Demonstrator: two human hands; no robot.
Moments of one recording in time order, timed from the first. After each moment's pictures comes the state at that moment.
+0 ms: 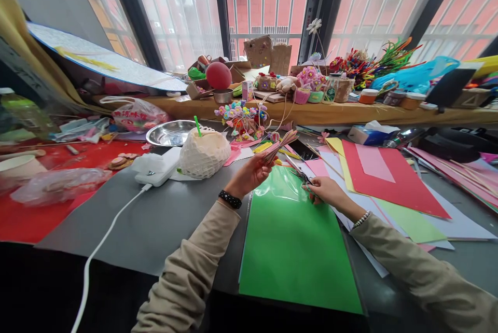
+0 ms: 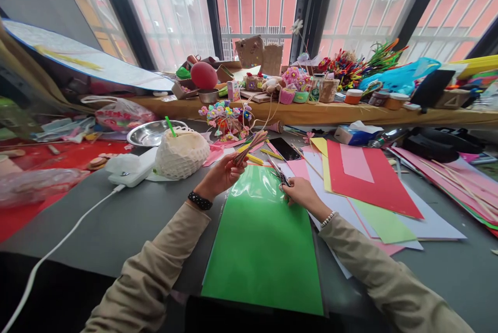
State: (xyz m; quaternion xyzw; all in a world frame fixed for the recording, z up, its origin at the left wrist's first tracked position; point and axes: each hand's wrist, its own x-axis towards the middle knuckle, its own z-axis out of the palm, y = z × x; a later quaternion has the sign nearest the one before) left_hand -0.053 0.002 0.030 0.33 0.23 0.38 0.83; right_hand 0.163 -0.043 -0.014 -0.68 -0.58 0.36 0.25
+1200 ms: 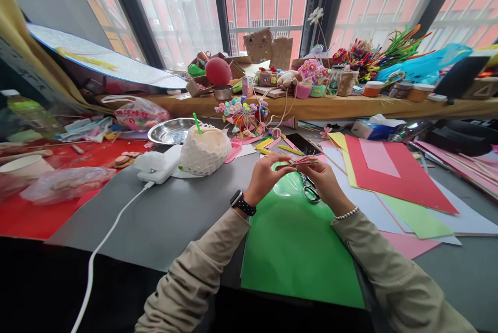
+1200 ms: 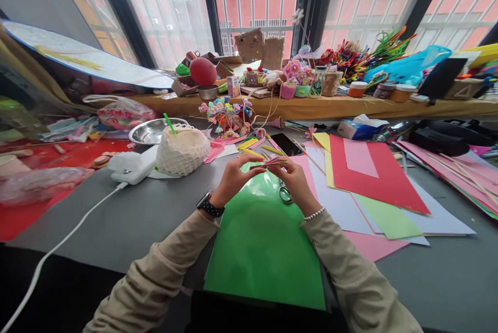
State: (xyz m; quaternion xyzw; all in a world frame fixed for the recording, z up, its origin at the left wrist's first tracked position) left_hand -0.024 -0.024 0.024 0.78 0.35 0.44 0.28; right_hand 0.133 -0.040 -0.006 -0.42 -0.57 0.40 0.58
